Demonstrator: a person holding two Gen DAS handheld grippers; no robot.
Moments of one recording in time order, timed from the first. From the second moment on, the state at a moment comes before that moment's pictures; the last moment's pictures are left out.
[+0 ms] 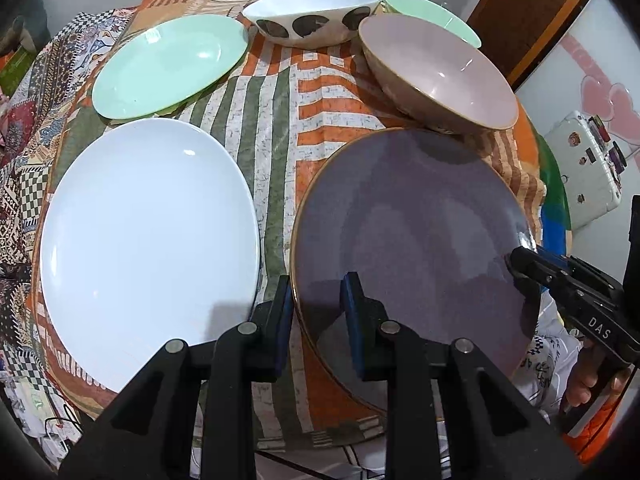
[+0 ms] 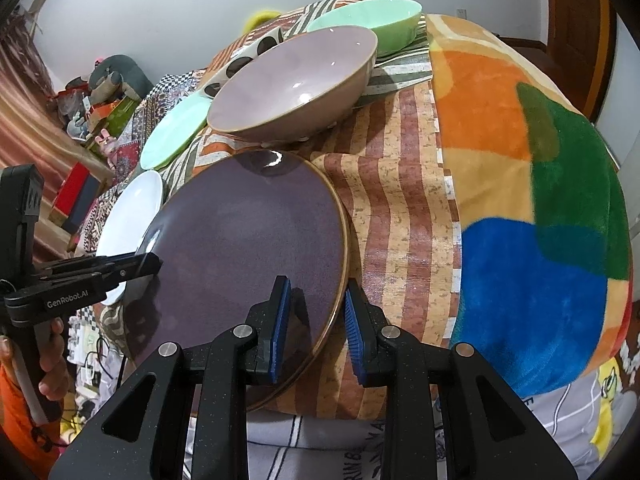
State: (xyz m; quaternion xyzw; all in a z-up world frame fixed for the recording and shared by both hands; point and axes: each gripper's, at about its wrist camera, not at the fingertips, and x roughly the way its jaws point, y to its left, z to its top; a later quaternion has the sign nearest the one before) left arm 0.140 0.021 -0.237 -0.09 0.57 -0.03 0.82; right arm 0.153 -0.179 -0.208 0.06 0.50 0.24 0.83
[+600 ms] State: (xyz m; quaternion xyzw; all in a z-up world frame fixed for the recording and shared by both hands) left arm 0.116 0.028 -0.188 -0.07 0.51 -0.01 0.86; right arm 0.147 -0.194 -0.168 0.06 0.47 0.21 0.86
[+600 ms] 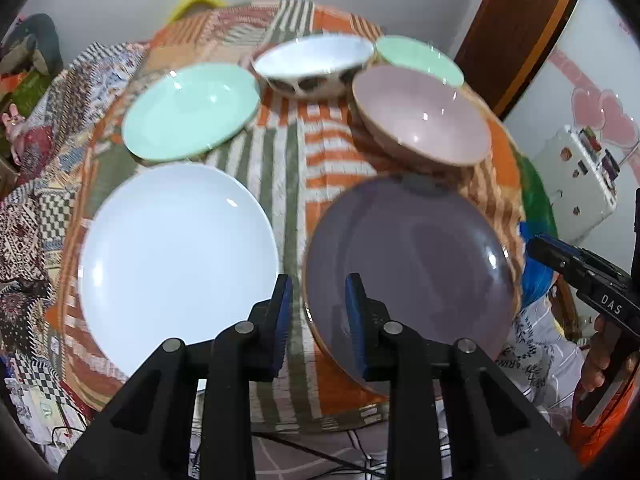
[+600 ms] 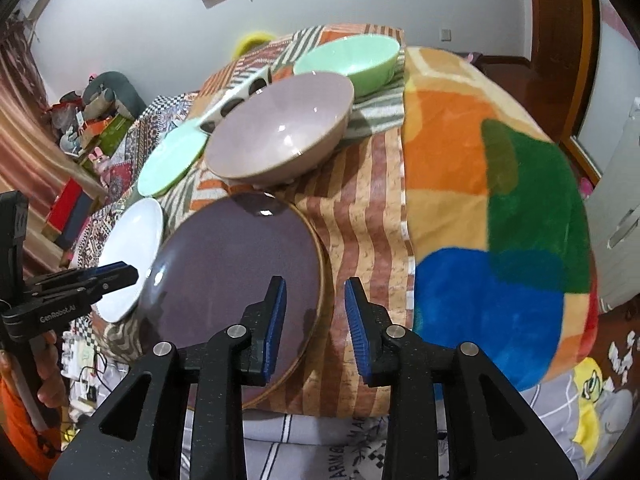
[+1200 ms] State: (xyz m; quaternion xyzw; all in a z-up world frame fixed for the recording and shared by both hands) left arm 0.064 0.122 -0.154 -0.13 0.43 0.09 0.89; right arm 0.138 -0.116 -0.129 0.00 0.41 0.27 0.87
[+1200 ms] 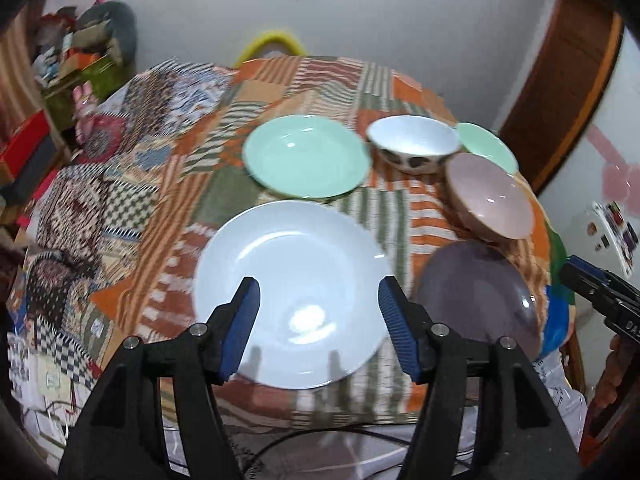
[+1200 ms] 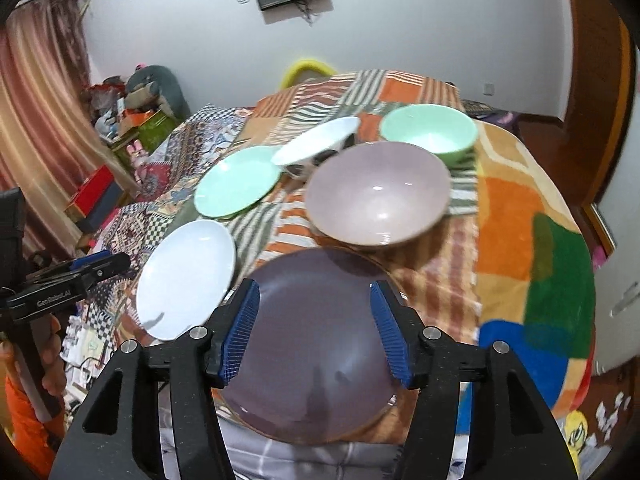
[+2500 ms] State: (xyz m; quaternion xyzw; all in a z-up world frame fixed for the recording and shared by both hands) left arm 0.057 0.220 -0.255 -0.22 0.47 0.12 0.85; right arm 0.186 0.044 -0.203 -0.10 0.50 0.33 0.80
